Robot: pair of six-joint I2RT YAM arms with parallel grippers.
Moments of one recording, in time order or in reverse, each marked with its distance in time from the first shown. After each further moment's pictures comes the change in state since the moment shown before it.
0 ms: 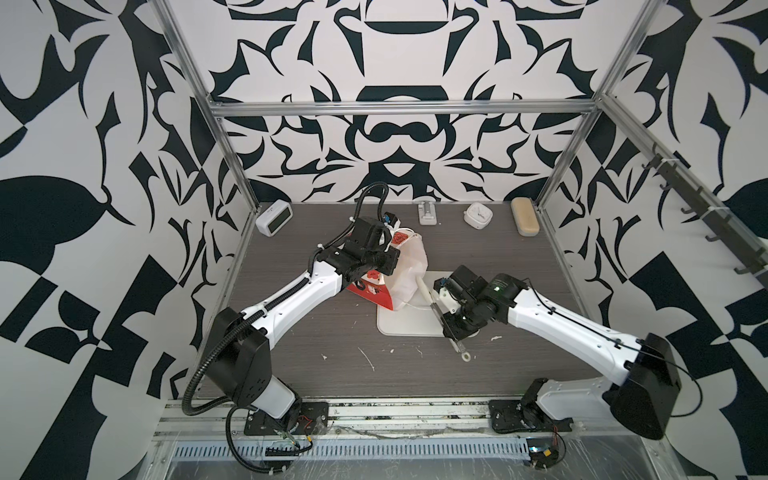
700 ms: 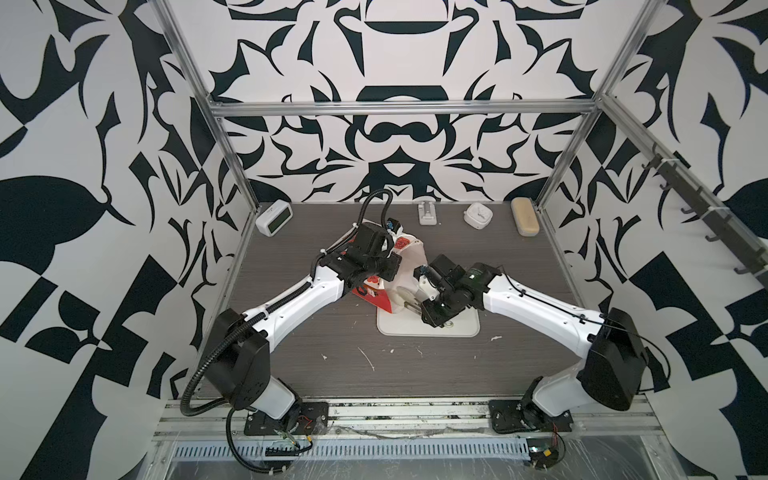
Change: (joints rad) left arm -0.024 -0.016 -0.050 0.024 -0.029 0.023; right arm 0.017 0.162 0.119 0.122 0.040 -0.038
